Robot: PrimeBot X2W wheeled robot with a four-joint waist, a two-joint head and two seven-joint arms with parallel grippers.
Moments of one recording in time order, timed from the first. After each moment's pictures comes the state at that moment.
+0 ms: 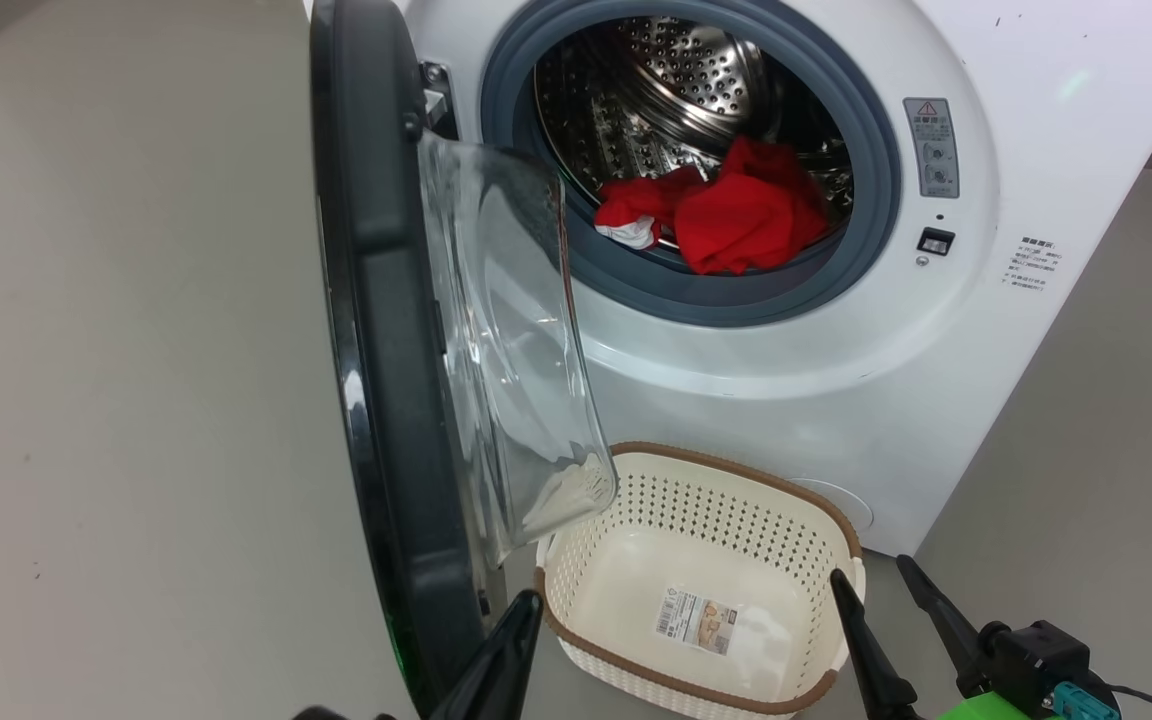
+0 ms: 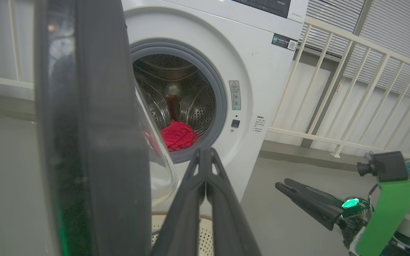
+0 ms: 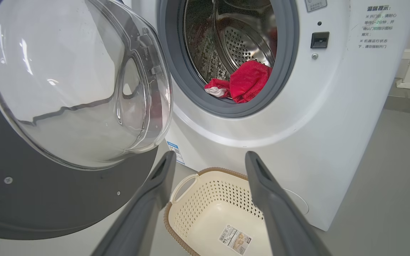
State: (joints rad) left arm 0.07 0.05 -0.37 -0.06 -0.29 -0.11 -0.26; right arm 0.05 -0.06 0.12 0.28 0.33 0.12 -0.25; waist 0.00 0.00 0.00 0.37
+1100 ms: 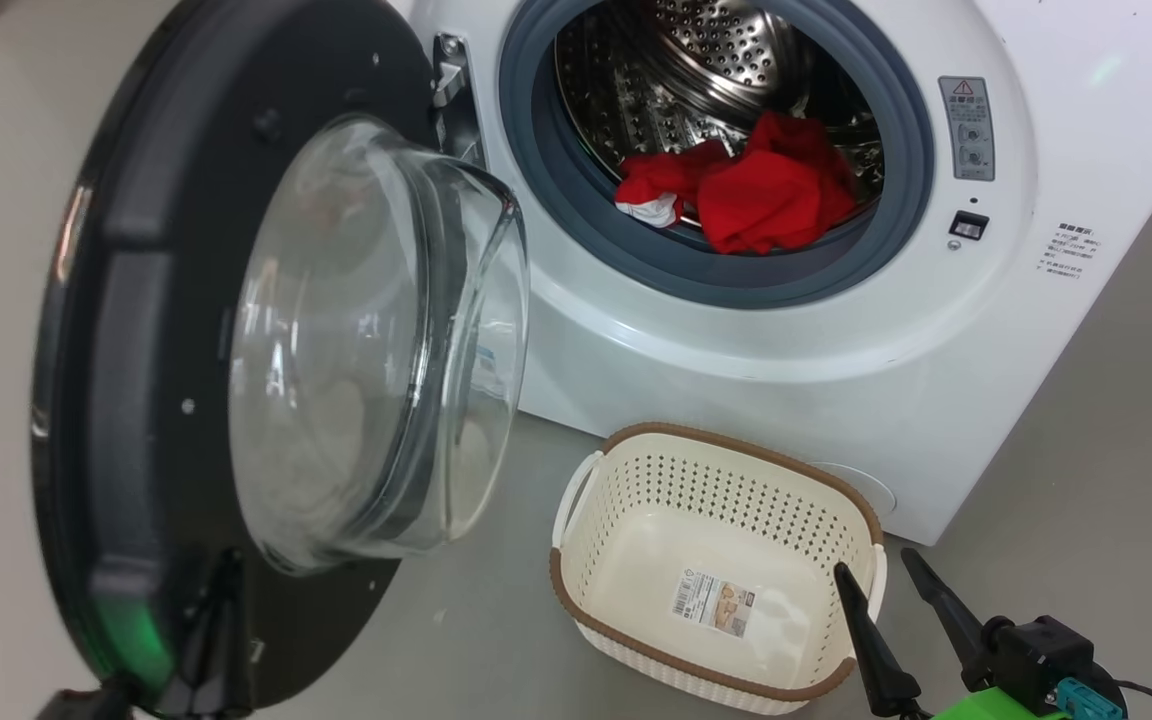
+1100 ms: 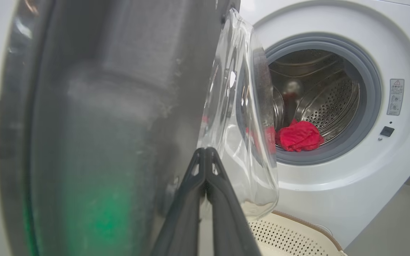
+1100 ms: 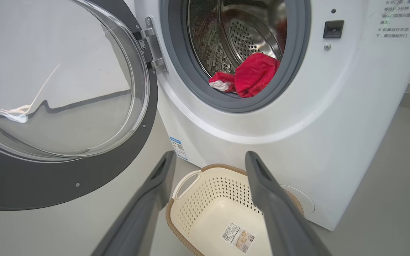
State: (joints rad) left arm 0.04 0.04 0.05 0.11 -0.30 -0.08 -0.26; right arm 0.05 -0.06 0.11 0.28 0.31 0.12 -0.25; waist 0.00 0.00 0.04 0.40
